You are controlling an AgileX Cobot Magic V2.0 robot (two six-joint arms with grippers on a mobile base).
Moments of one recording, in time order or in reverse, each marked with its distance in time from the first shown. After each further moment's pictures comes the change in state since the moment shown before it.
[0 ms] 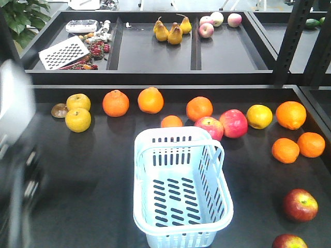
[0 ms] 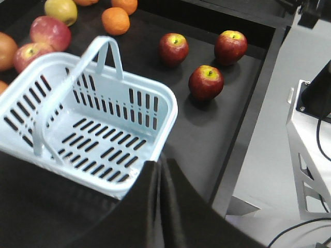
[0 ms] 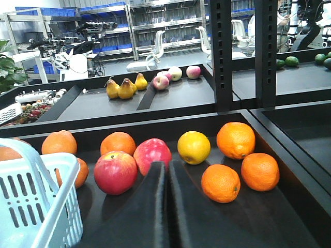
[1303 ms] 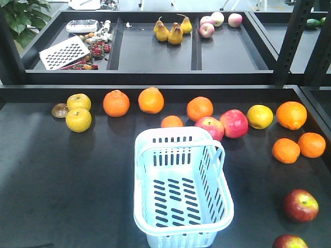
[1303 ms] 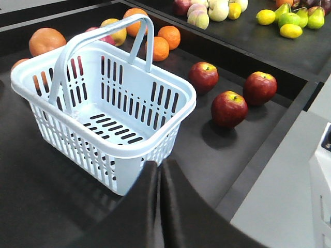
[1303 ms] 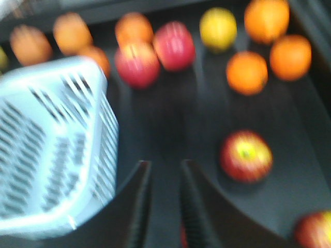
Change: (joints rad) left arm 0.000 -0.518 0.587 -0.178 -0.352 -0.010; right arm 0.000 0.558 -0.538 0.194 0.595 -0.108
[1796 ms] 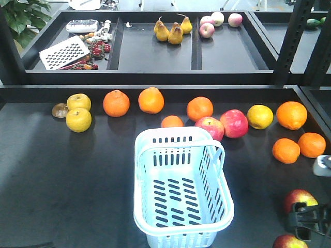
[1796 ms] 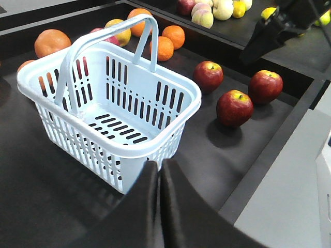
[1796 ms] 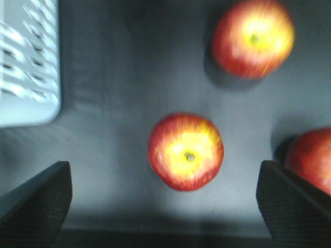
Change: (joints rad) left arm 0.000 0.000 0.000 0.013 -0.004 0.000; right arm 0.000 0.571 -0.025 -0.012 0.046 -0.119
